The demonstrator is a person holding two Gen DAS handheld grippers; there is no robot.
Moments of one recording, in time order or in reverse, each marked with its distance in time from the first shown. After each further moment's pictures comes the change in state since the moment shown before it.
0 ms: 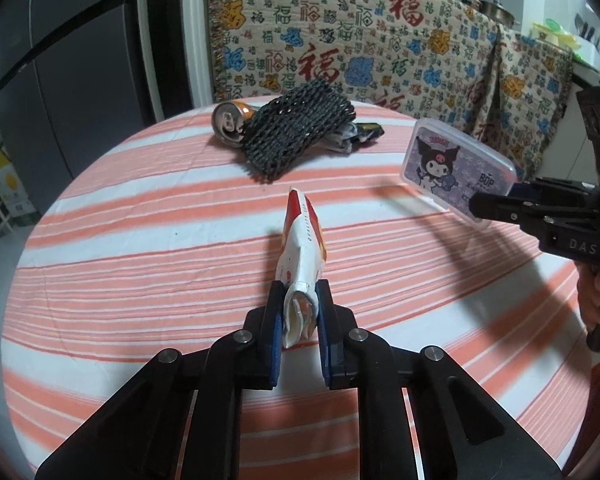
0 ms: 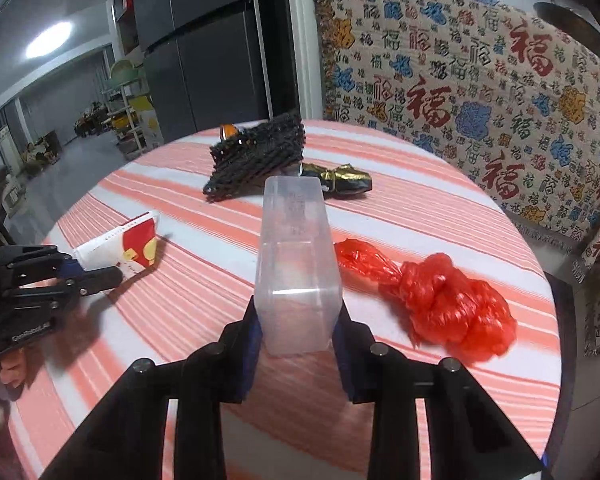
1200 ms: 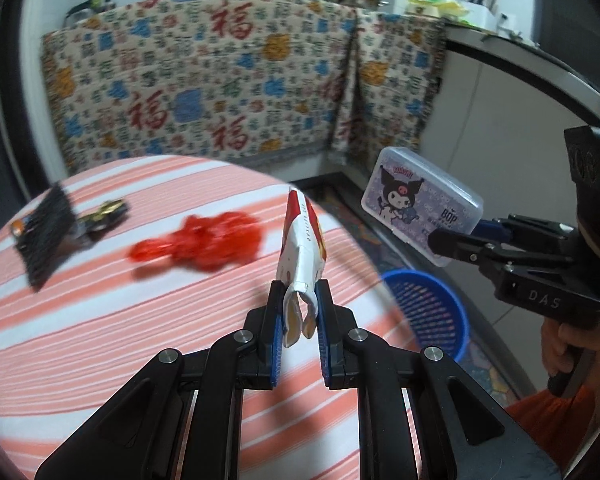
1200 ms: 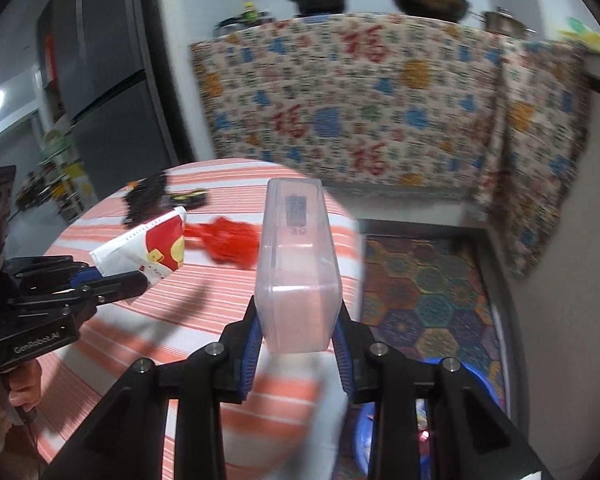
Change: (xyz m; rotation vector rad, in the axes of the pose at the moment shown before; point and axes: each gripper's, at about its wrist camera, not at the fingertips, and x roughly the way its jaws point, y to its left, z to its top) left arm -0.014 -0.236 0.049 0.222 -0.036 -0.316; right arm -0.150 -0.123 -0.082 0.254 -0.105 -0.235
